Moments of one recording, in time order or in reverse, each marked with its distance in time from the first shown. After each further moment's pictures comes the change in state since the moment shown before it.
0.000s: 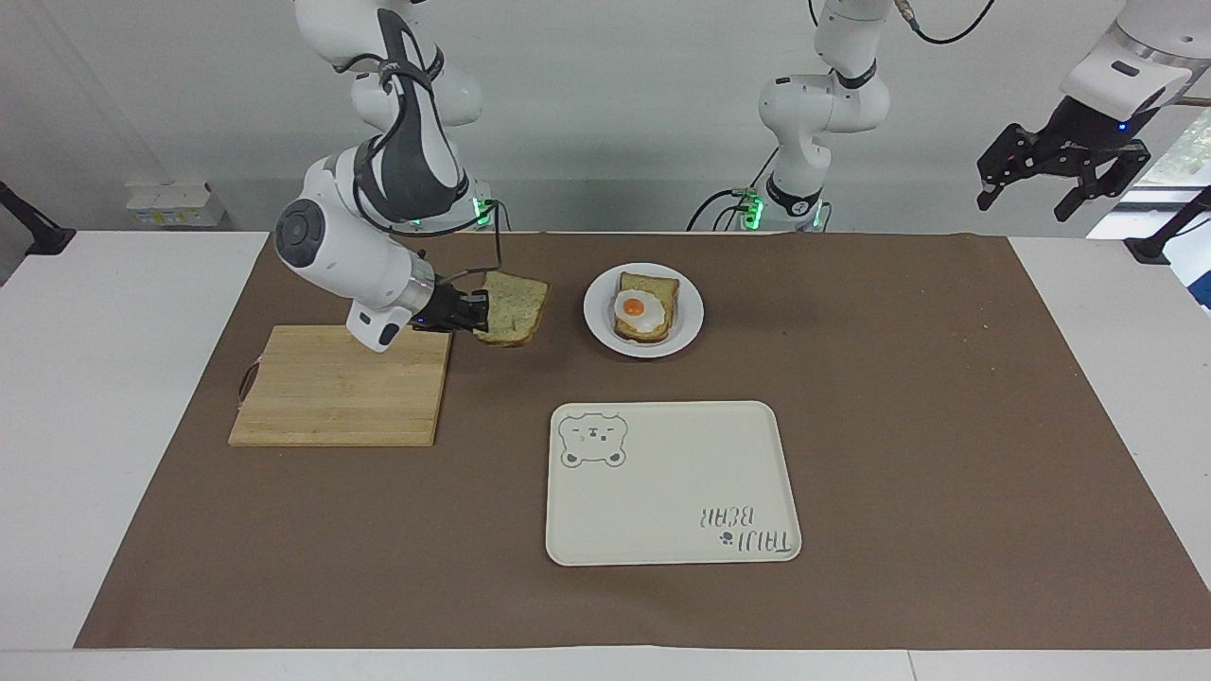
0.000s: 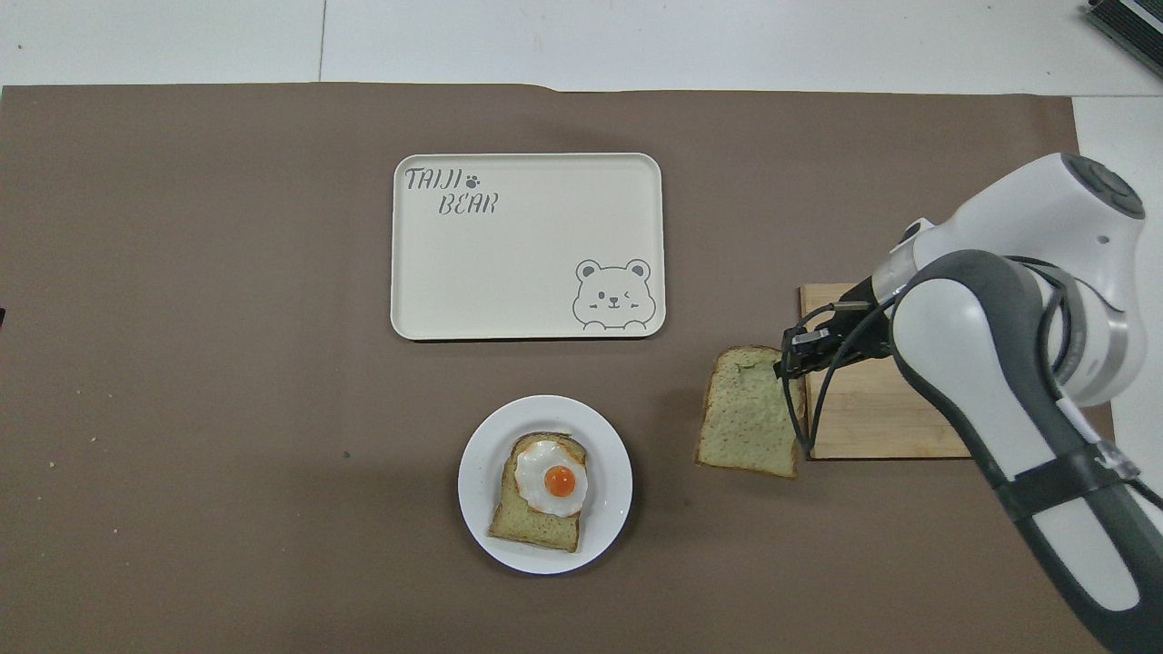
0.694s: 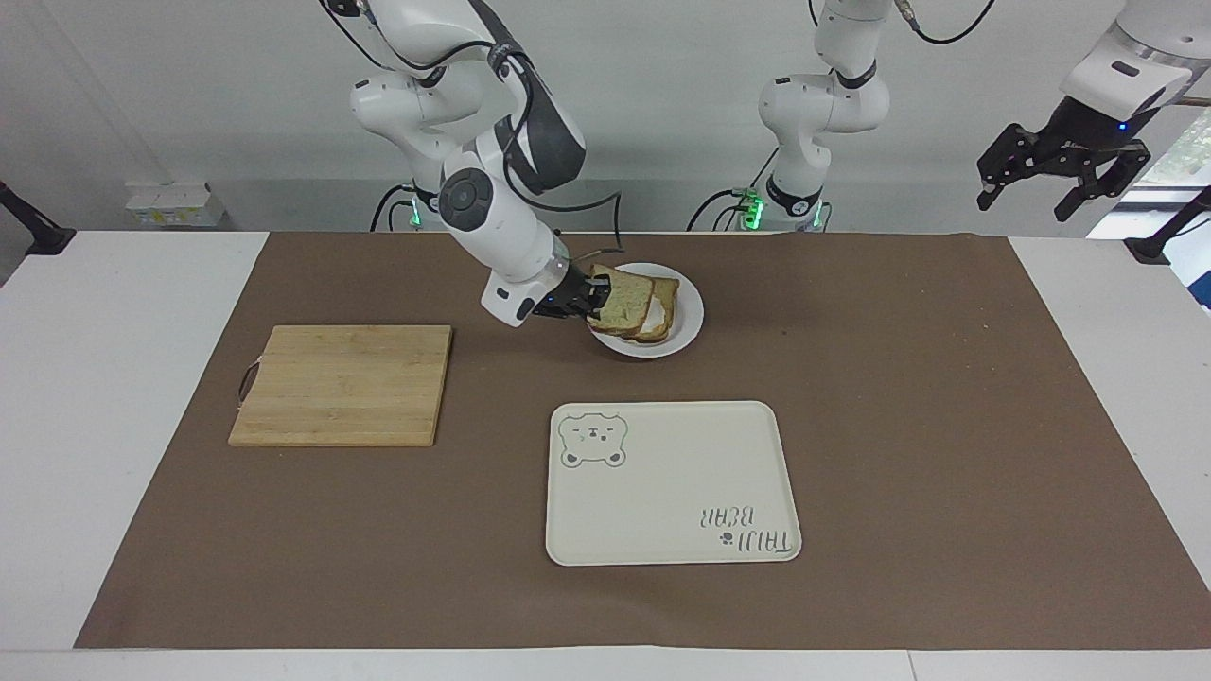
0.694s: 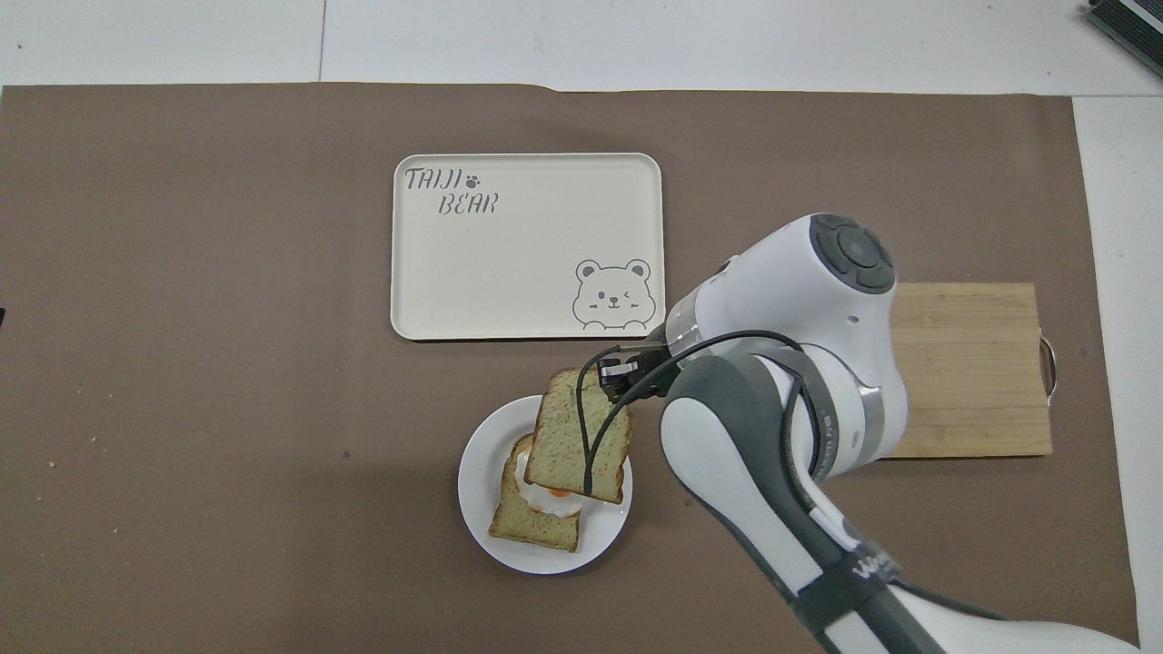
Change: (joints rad) left arm 0.000 0.000 0.000 0.000 0.000 0.000 0.000; right arm 0.280 0.023 0.004 -0.010 0.073 0.187 0.188
